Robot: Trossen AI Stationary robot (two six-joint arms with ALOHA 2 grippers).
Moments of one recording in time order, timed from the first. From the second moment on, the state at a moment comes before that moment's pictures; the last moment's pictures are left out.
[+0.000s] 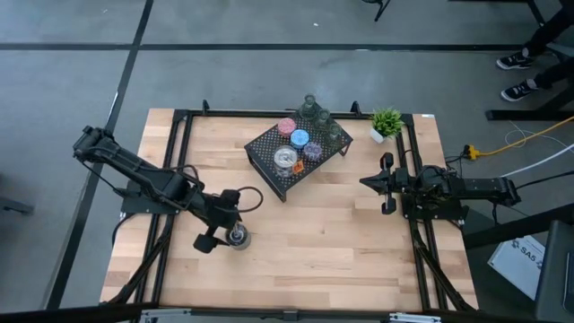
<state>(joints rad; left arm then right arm) -0.41 1.17 0.90 -0.64 0.04 -0.15 0.05 0.00 0.01 0.03 0.09 -0.01</state>
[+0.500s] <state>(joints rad) -0.43 1.21 1.00 -0.82 0.02 -0.15 0.05 0.00 0.01 0.03 0.09 -0.01</state>
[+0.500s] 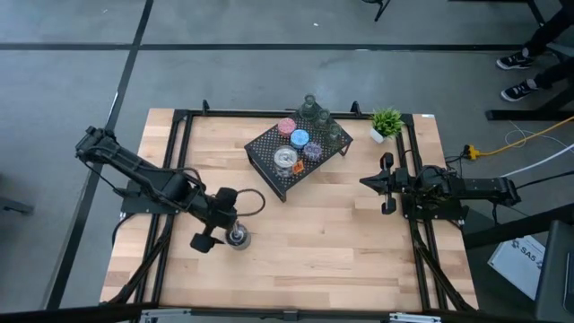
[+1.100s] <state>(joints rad) -0.52 1.36 1.02 -0.84 -0.07 -0.04 0.05 0.00 0.01 0.03 0.09 -0.01</state>
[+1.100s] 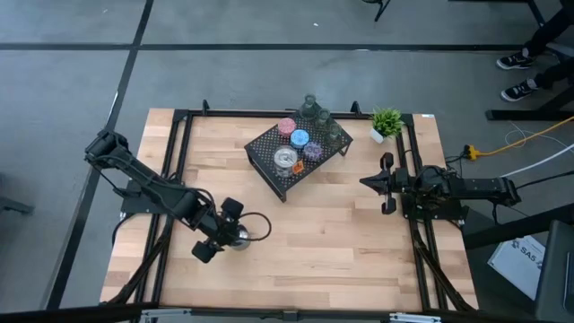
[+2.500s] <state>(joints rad) -0.49 1.53 1.08 -0.84 -0.10 -0.02 0.05 0.00 0.01 0.03 0.09 -0.01</state>
